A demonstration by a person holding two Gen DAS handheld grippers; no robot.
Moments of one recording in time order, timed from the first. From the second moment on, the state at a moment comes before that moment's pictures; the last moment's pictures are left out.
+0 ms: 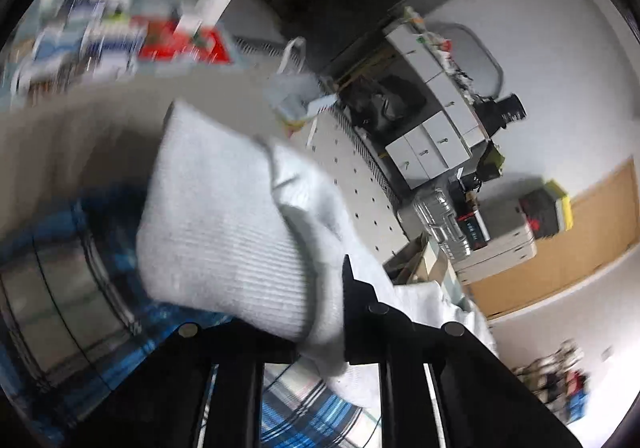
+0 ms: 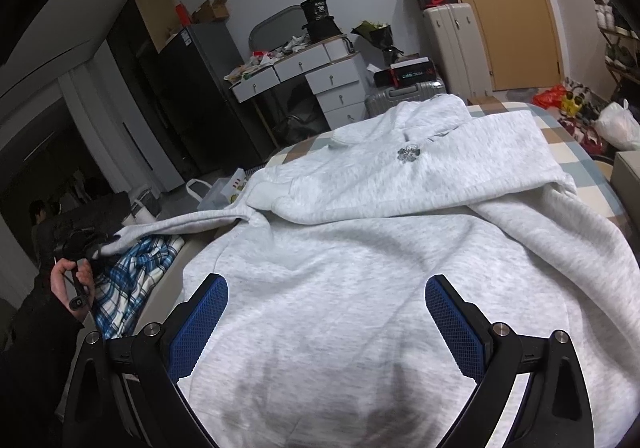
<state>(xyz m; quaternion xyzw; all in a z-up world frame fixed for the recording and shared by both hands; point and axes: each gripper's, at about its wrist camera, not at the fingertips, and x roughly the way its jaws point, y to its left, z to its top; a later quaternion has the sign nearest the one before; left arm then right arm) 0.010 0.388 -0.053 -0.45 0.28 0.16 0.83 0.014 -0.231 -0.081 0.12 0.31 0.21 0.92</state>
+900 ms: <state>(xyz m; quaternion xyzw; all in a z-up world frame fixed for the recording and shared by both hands) 0.215 -0.144 0.084 -0.11 0.35 -0.33 0.87 0.000 -0.322 -0.070 0.27 0.25 0.14 0.92</state>
